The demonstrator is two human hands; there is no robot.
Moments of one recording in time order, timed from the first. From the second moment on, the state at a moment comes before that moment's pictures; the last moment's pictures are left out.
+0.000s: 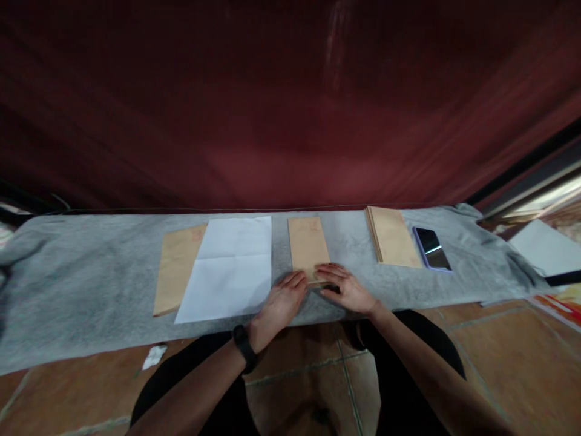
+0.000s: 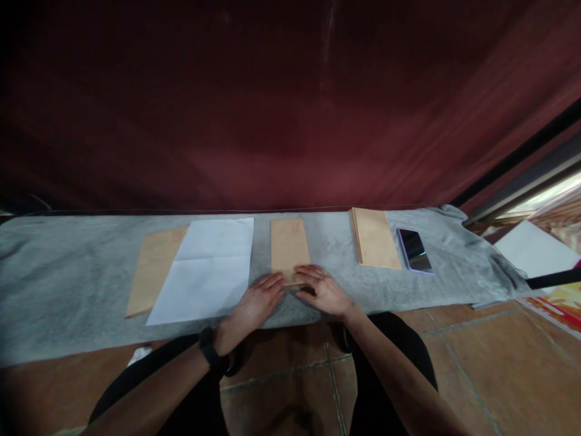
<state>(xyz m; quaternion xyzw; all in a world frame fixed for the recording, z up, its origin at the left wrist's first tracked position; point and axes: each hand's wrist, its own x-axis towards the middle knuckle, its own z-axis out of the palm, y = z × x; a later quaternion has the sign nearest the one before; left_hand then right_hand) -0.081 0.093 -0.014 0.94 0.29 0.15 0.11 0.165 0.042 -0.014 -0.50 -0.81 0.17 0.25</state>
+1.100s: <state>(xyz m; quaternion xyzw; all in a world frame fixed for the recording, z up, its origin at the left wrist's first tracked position) -0.067 0.074 -0.014 0.93 0.34 0.14 0.03 0.140 0.001 -0.029 -0.59 -0.79 0.04 0.18</state>
